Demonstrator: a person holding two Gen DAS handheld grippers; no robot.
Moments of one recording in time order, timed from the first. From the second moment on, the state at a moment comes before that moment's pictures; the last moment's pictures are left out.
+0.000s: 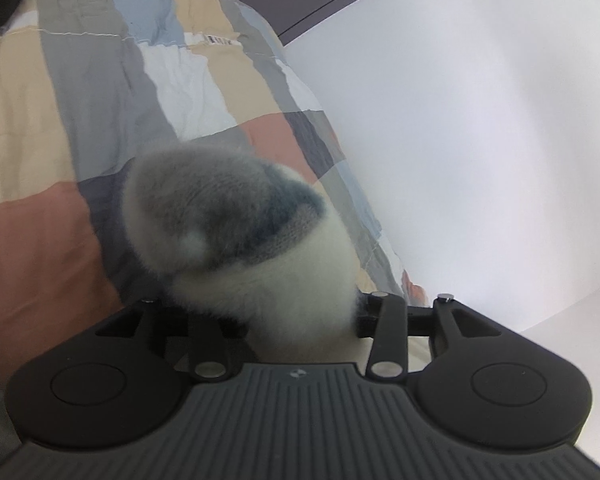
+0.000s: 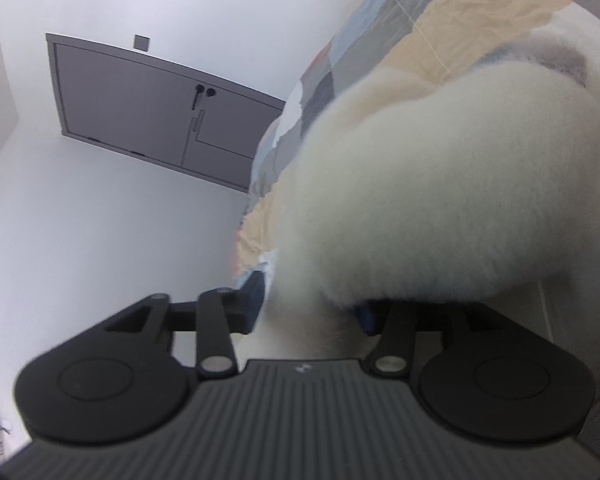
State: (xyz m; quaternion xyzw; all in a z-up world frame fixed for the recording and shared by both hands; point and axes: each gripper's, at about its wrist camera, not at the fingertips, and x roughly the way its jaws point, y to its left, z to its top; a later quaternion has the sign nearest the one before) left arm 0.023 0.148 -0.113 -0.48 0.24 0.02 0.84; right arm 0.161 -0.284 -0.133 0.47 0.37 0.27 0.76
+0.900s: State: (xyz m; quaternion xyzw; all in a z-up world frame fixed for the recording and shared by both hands) left arm 0.193 0.199 -0.130 -0.50 0.26 0.00 0.83; right arm 0.285 -0.243 -0.128 0.43 0.36 0.24 0.79
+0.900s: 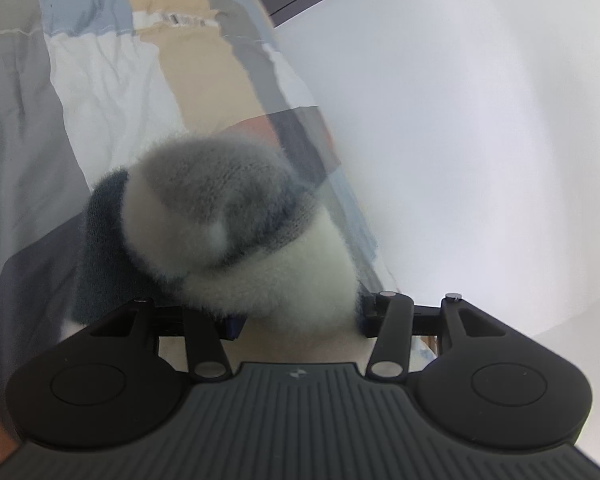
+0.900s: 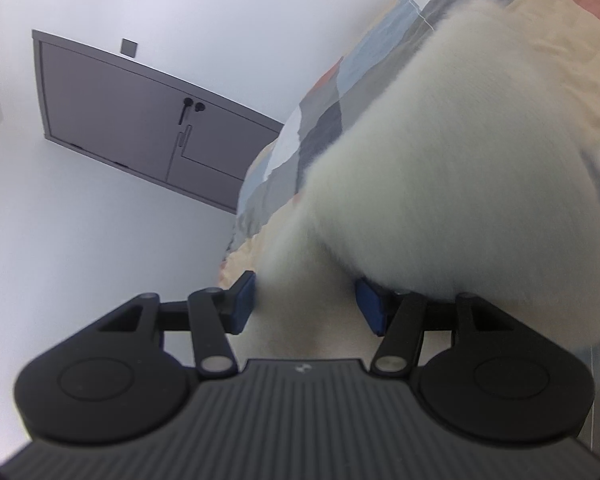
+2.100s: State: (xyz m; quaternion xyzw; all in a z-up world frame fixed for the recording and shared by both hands) left arm 0.219 0.182 -0.129 -0.31 0.26 0.00 0.92; right arm 0.318 -0.206 -0.129 0.24 0.37 0.25 0.86
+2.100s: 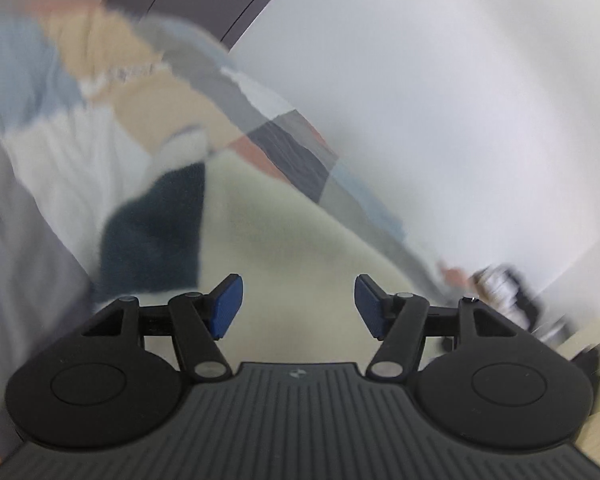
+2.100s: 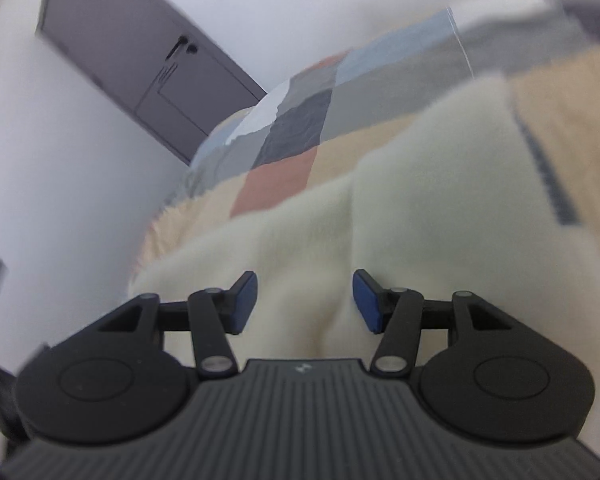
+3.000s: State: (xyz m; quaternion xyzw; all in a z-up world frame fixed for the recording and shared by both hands) left arm 0.260 0.169 -0.162 -0.19 0.30 0.08 0.93; right arm 0.348 -0.200 -0.155 0.06 0.34 0.15 0.93
